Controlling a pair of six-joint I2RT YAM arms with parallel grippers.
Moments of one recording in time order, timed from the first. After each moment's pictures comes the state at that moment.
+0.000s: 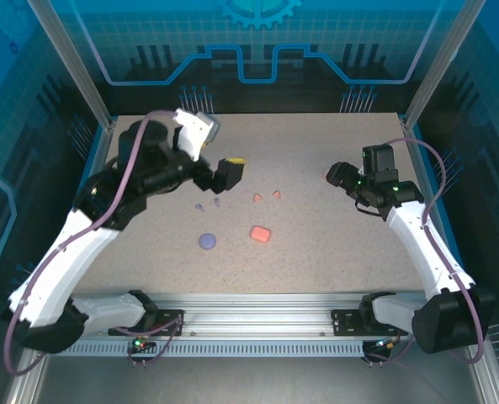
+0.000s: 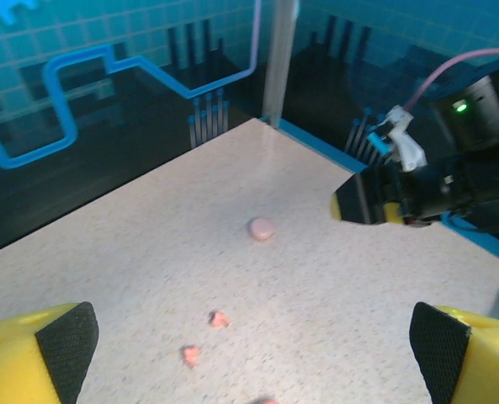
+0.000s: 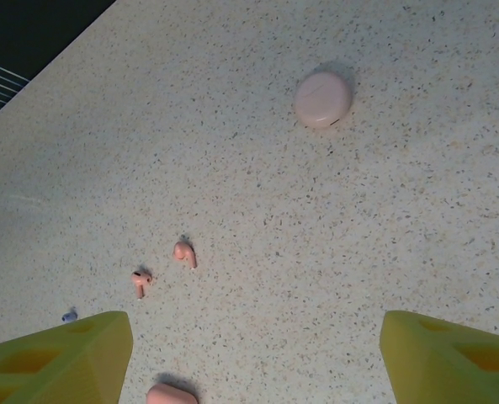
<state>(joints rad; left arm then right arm) -0.61 1.13 1.55 -0.72 0.11 -0.04 0.15 1.19 1.06 -0.69 -0.06 0.67</state>
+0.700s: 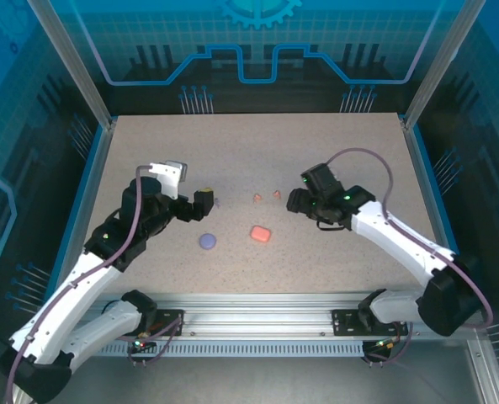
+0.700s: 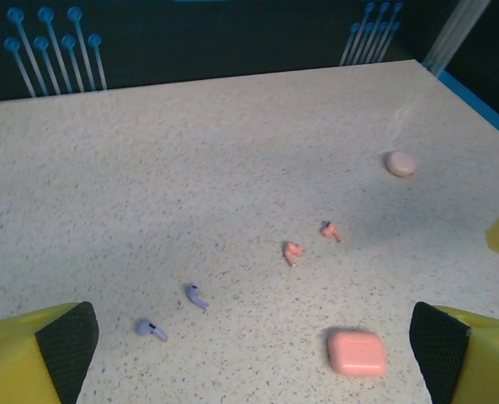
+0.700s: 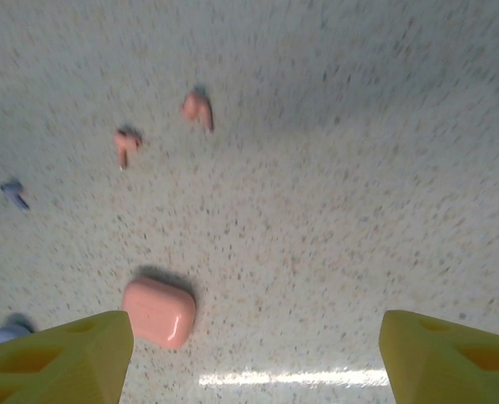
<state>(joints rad) -0.45 0.82 0.87 -0.48 -0.06 -0.23 0.60 1.33 1.04 -0.75 0.14 0.83</state>
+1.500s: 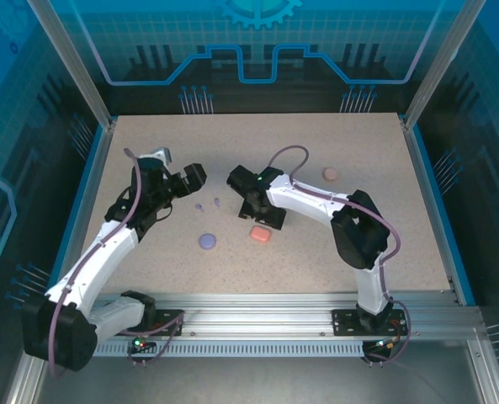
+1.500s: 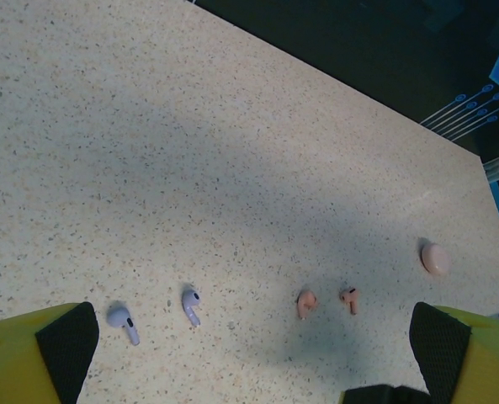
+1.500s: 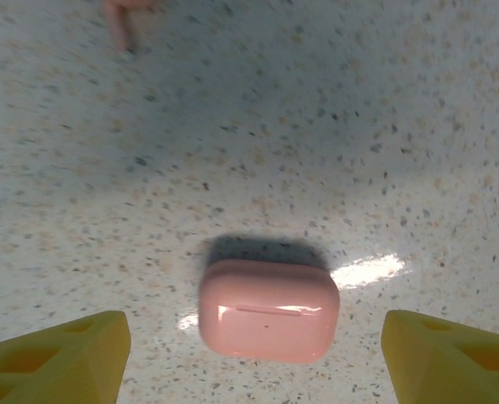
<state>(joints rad) -0.21 1.10 0.85 -0.29 0.07 -0.63 0.82 2.00 1.60 -1.05 0.16 1.19</state>
